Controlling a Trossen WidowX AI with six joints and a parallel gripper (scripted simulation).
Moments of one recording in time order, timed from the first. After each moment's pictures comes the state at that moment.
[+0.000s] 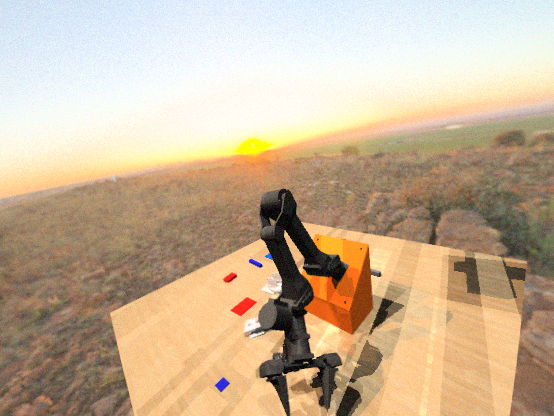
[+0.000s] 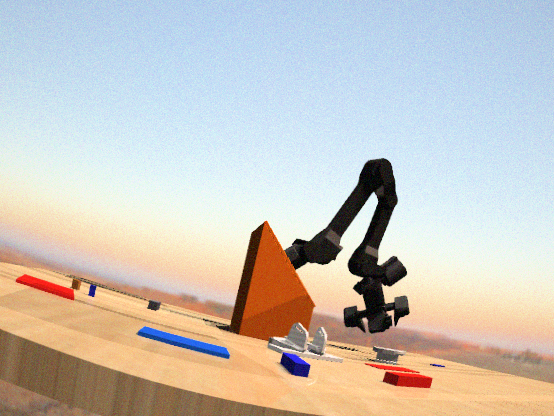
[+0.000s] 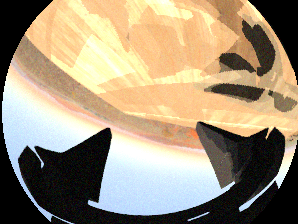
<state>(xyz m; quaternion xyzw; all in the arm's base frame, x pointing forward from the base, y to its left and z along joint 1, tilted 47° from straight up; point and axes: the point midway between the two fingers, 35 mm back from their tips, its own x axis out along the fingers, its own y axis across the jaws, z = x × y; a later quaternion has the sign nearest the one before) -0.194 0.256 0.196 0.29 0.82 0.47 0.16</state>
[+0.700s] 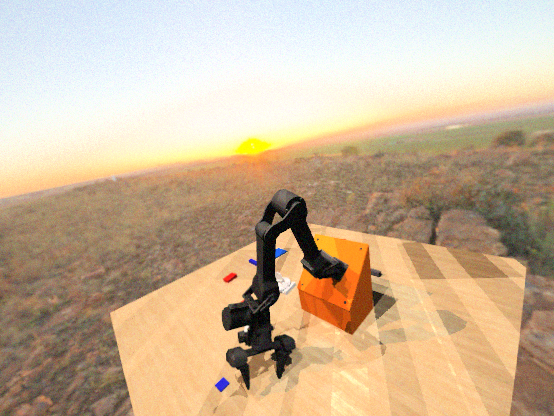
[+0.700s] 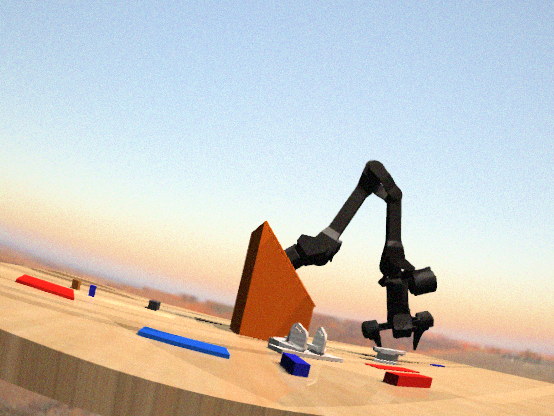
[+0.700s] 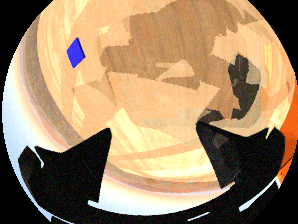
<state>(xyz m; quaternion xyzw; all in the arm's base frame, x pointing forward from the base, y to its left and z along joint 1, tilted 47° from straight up) -0.055 0.329 0.170 0.32 0.74 0.43 0.40</state>
